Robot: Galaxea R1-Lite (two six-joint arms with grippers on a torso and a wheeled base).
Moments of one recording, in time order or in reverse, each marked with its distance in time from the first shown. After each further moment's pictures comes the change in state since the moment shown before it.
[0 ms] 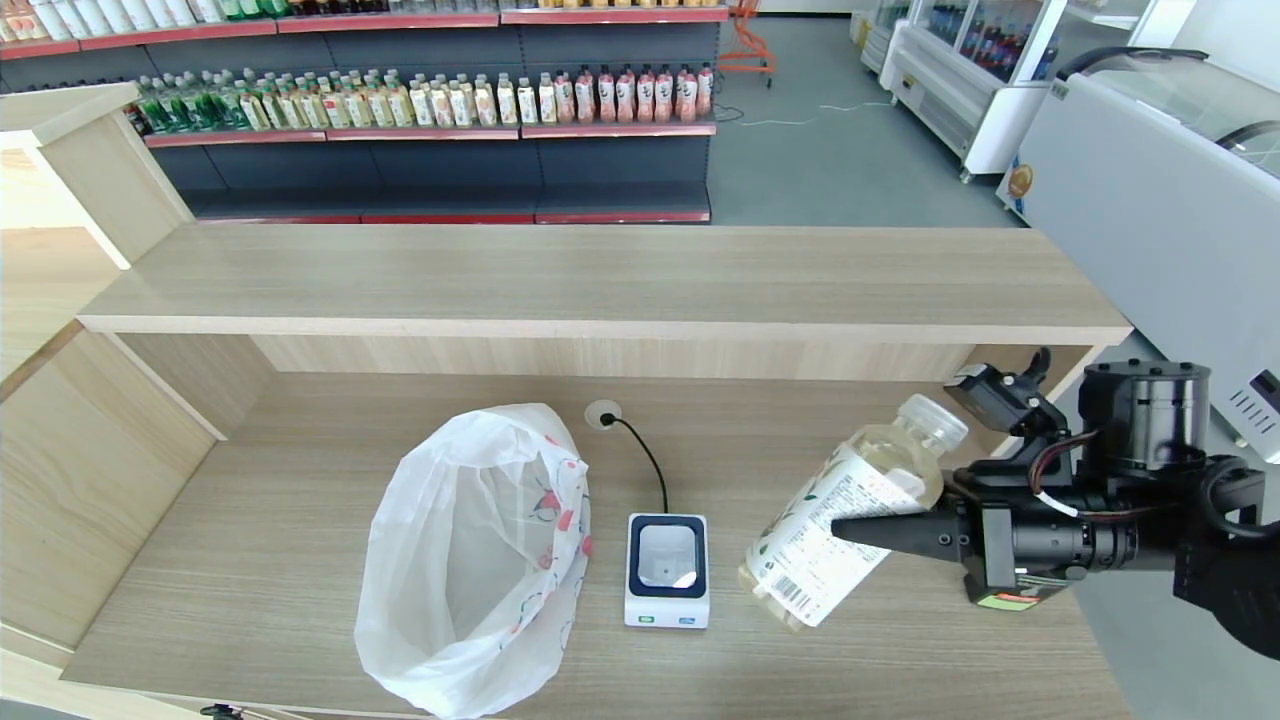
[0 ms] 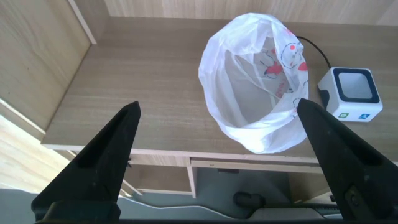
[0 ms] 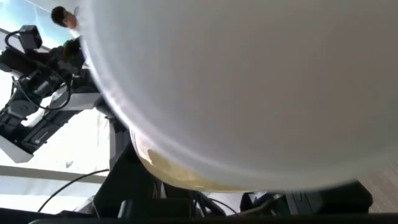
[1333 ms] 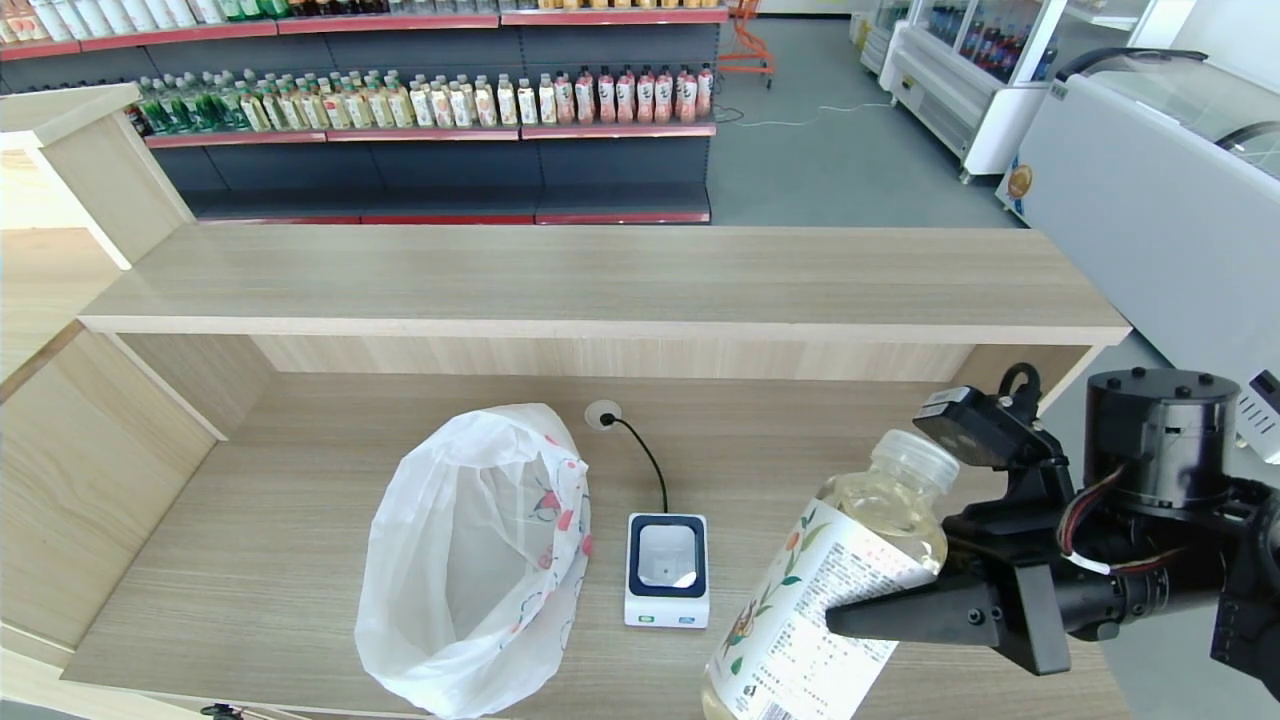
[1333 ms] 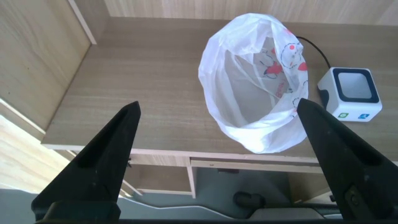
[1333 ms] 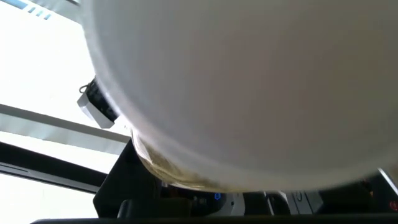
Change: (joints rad) left arm 0.000 0.000 0.000 0.000 0.000 0.000; right arm 0.187 -0.099 0.049 -0.001 0.079 0.196
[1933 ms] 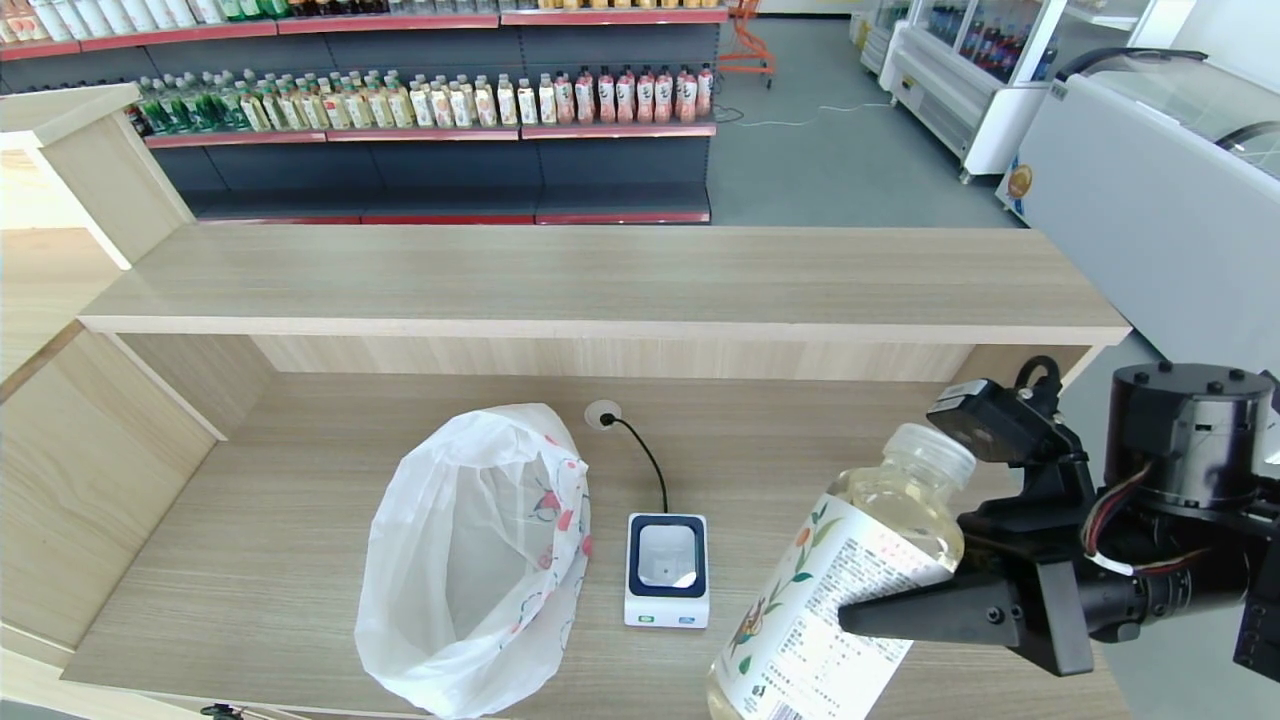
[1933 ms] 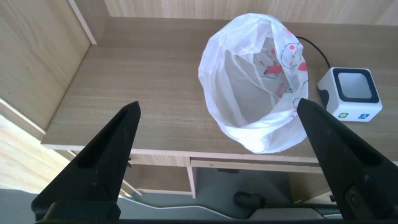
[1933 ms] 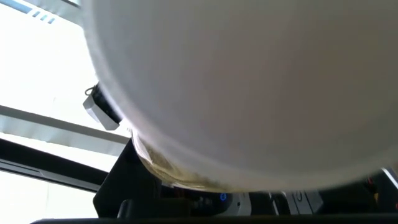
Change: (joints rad) left arm 0.000 0.000 0.000 0.000 0.000 0.000; right arm -0.001 -0.034 0.005 0.000 0.000 0.034
